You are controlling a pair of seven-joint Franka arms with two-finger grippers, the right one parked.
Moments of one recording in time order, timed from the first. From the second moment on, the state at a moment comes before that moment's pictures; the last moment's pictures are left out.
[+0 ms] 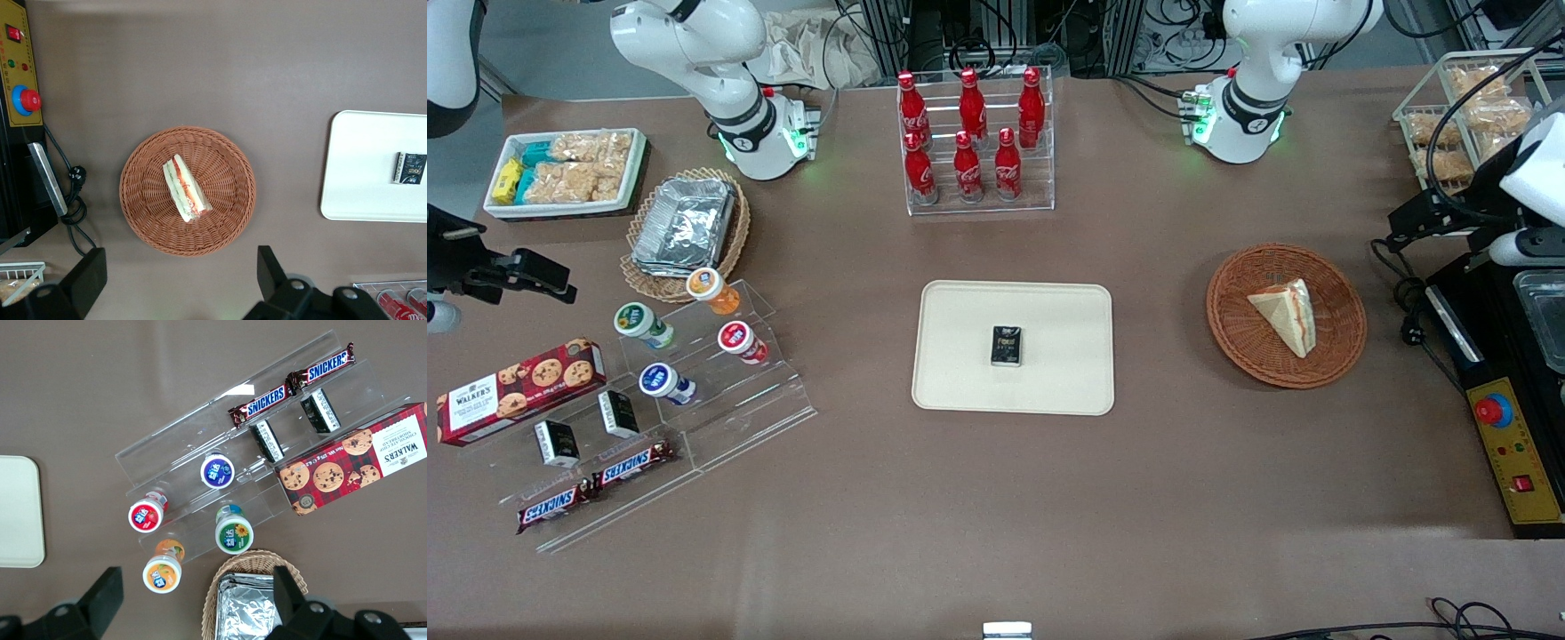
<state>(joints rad) -0.02 -0.07 0.01 -1.66 -0.04 1.57 -0.01</state>
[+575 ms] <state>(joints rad) -0.04 -0.04 0.01 -1.67 -0.04 1.56 -0.26</state>
